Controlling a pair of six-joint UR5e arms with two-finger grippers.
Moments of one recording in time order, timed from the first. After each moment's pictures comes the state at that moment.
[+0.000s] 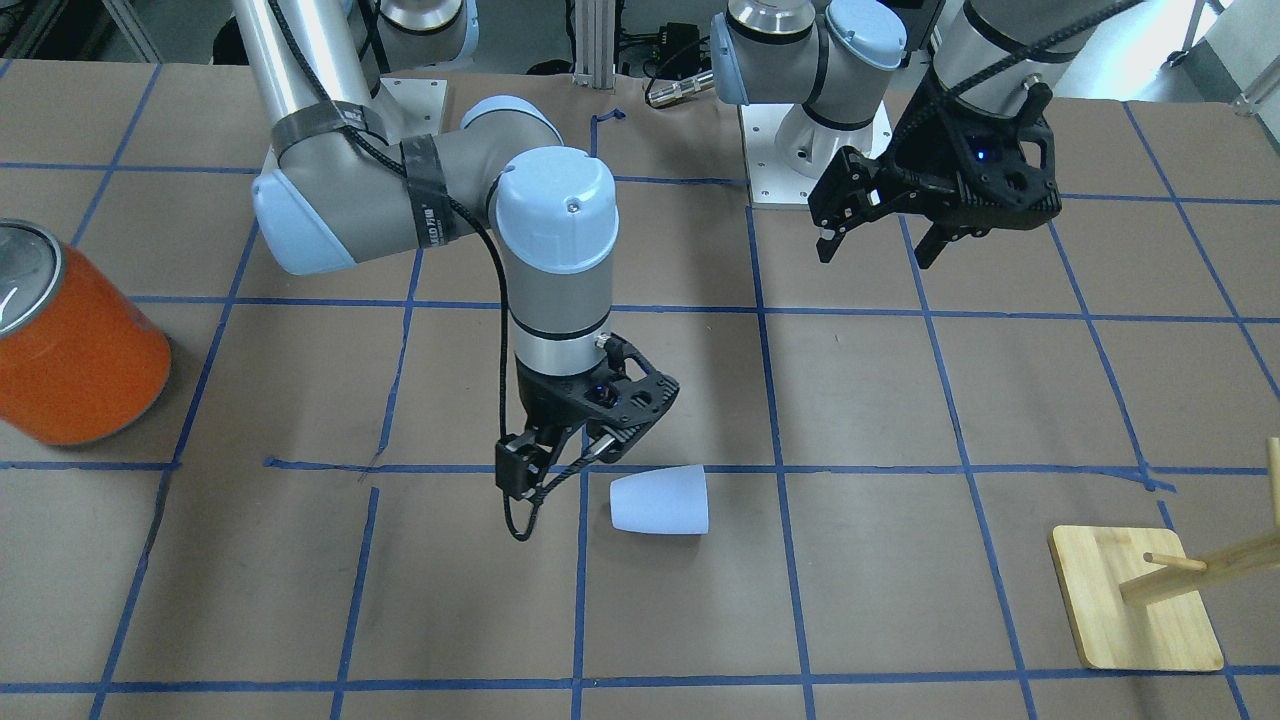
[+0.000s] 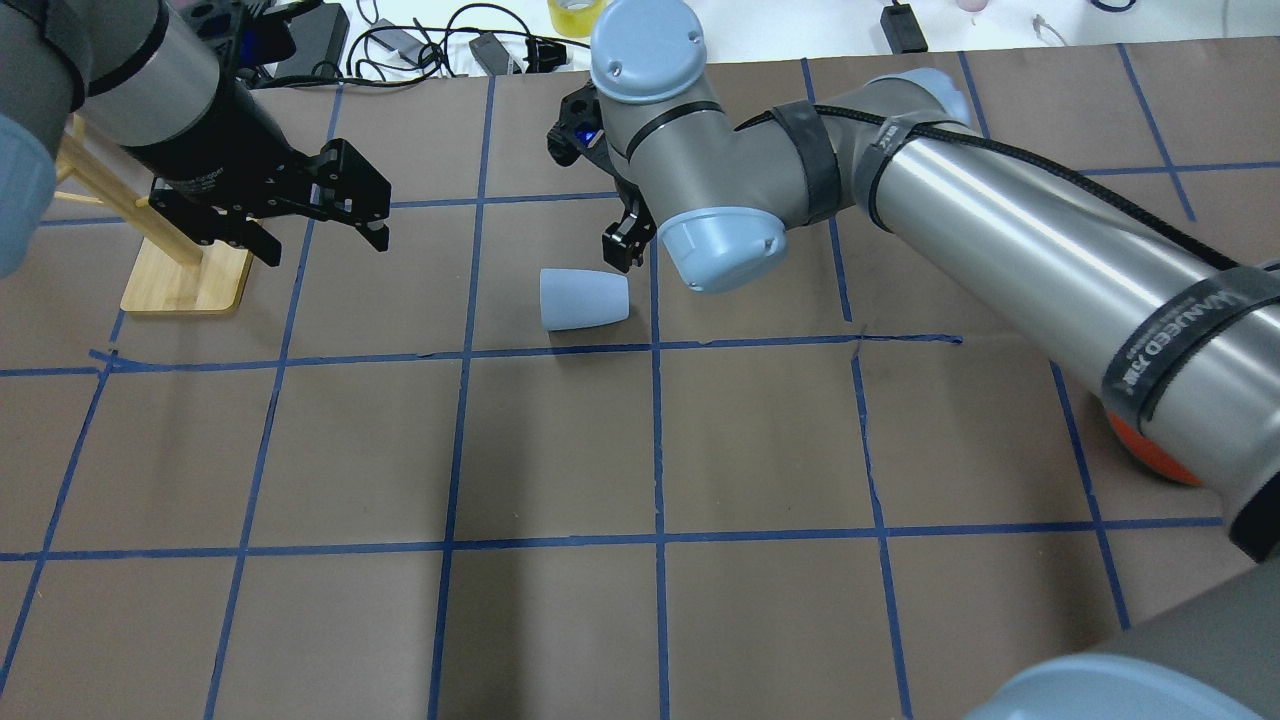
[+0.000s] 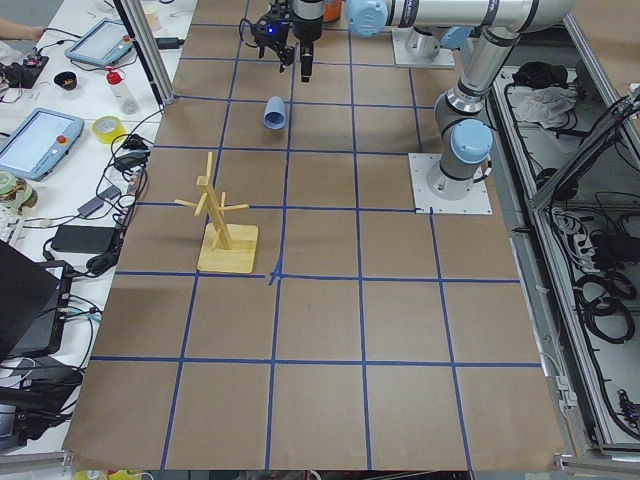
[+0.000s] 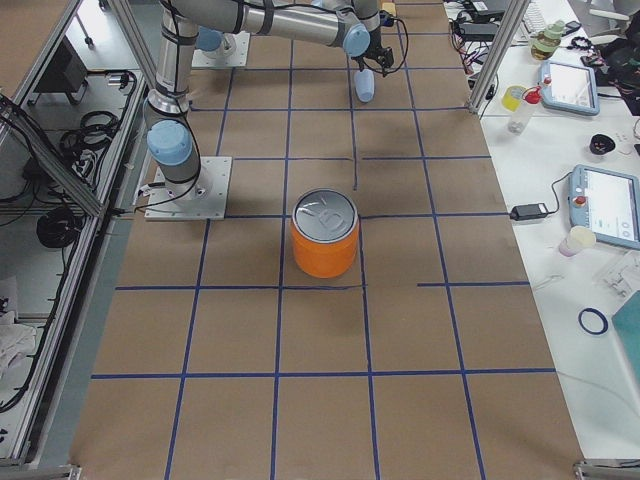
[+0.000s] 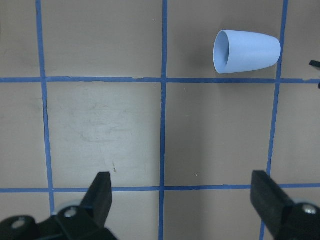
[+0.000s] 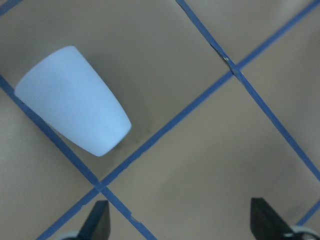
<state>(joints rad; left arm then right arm) -1.48 -1.52 -1.65 -1.52 1.42 0.03 1.91 -1.14 1.50 -2.14 -1.65 -0.47</state>
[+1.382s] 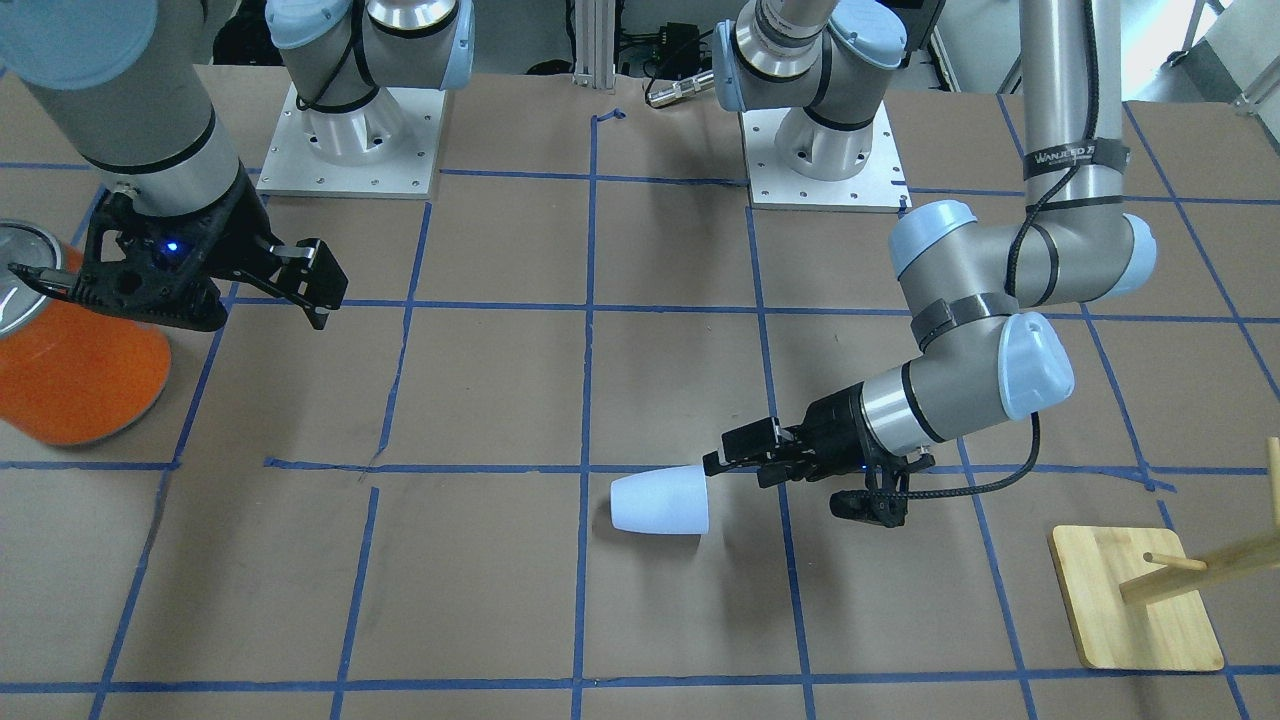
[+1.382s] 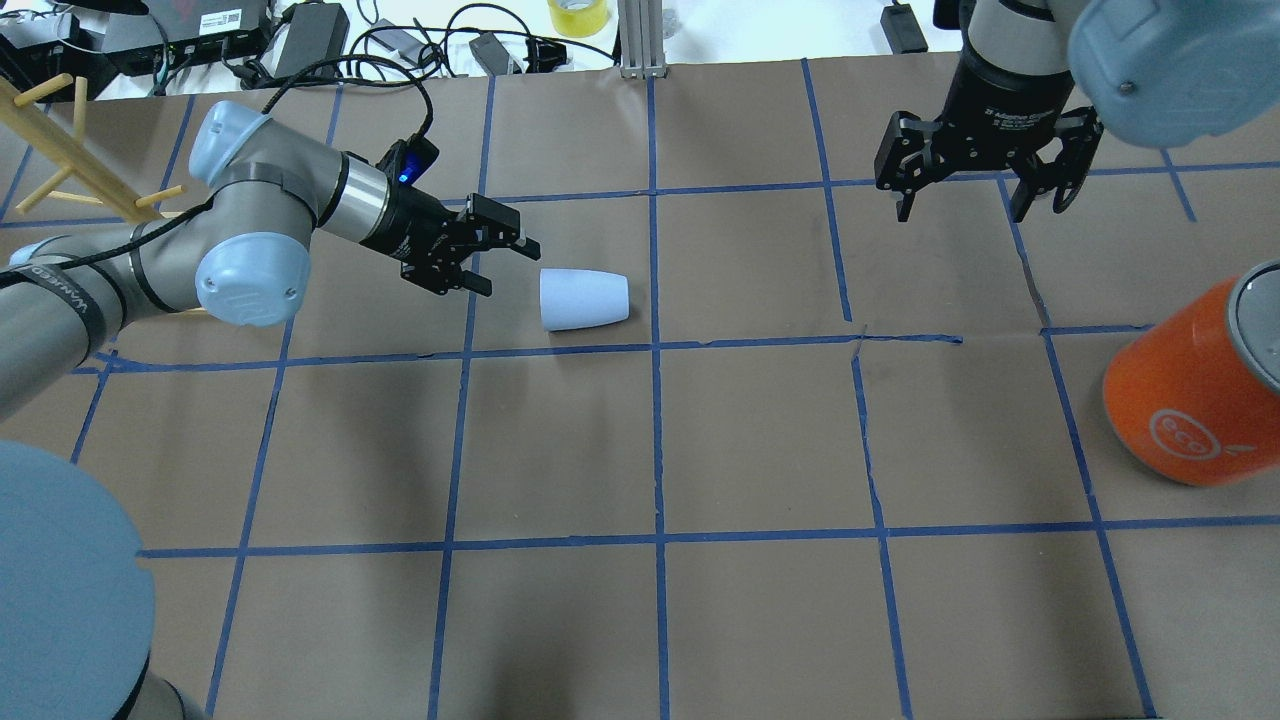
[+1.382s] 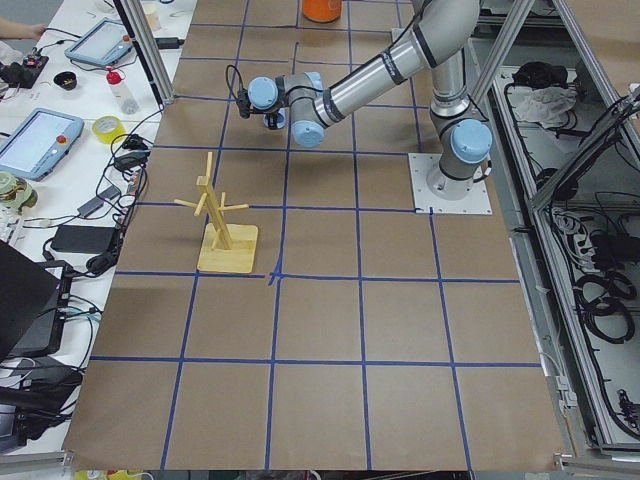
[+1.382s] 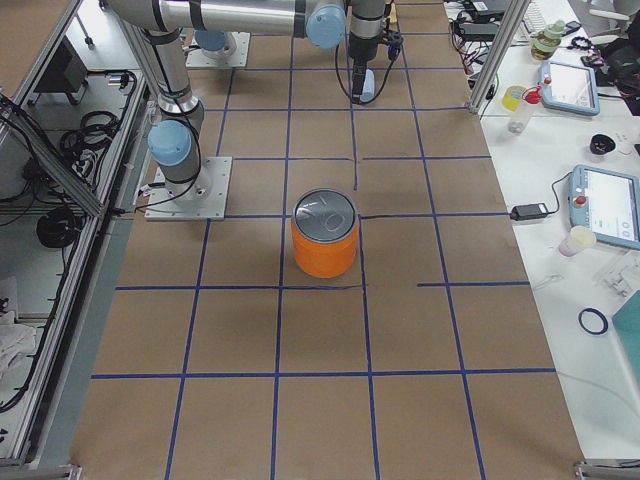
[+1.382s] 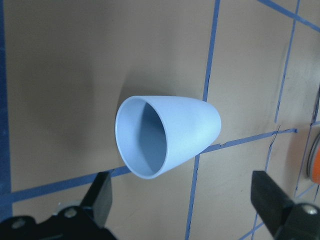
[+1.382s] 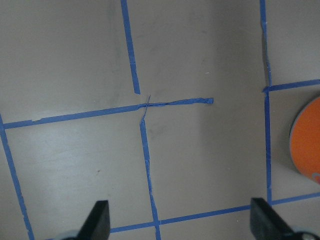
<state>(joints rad) -1.42 -2.00 -1.81 -1.02 0.86 0.08 1.55 -1.47 1.53 -1.59 -1.65 0.11</state>
